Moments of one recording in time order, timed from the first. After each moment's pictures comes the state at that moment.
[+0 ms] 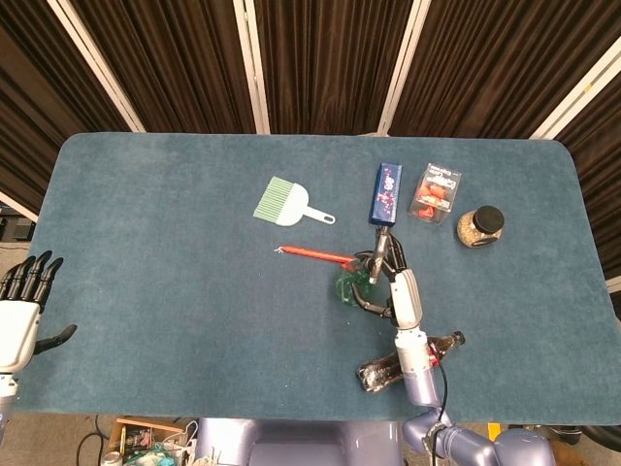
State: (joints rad) left arm -0.12 -1.21 -0.05 -1.49 1.55 1.53 0.09; right arm 0.53 -2.10 0.21 -0.77 -1.52 1.55 0.68
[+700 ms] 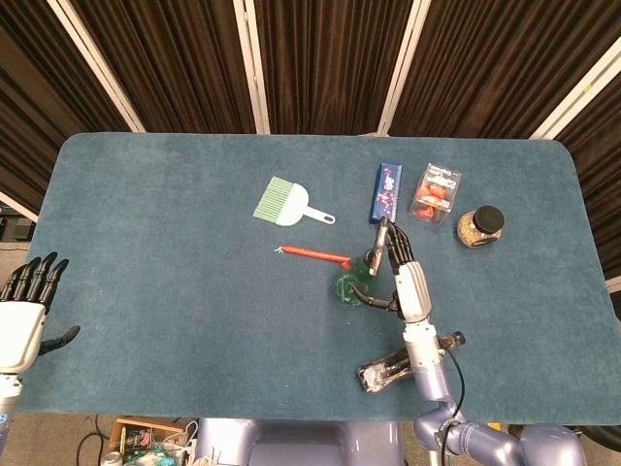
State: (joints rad) left arm -0.12 -1.21 -0.05 -1.49 1.55 1.53 0.12; right arm 0.53 -1.97 0.22 -0.95 -1.52 1.52 0.54
